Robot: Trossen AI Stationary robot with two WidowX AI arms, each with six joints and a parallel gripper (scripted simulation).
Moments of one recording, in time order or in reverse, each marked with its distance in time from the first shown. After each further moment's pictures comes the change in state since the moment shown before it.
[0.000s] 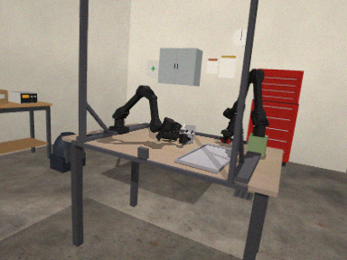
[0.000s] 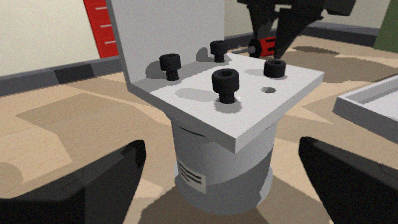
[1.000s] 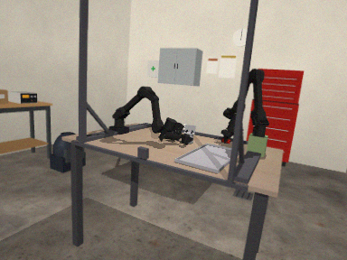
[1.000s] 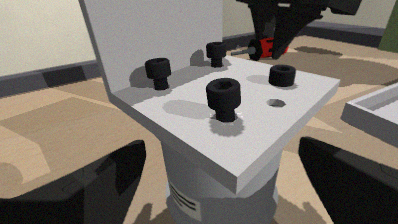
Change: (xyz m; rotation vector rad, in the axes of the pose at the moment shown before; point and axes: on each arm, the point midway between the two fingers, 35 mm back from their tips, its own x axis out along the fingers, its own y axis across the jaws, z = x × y) left arm 0.017 -0.002 0.000 0.000 0.000 -0.005; right arm 0.000 0.000 -0.001 0.000 0.003 0.001
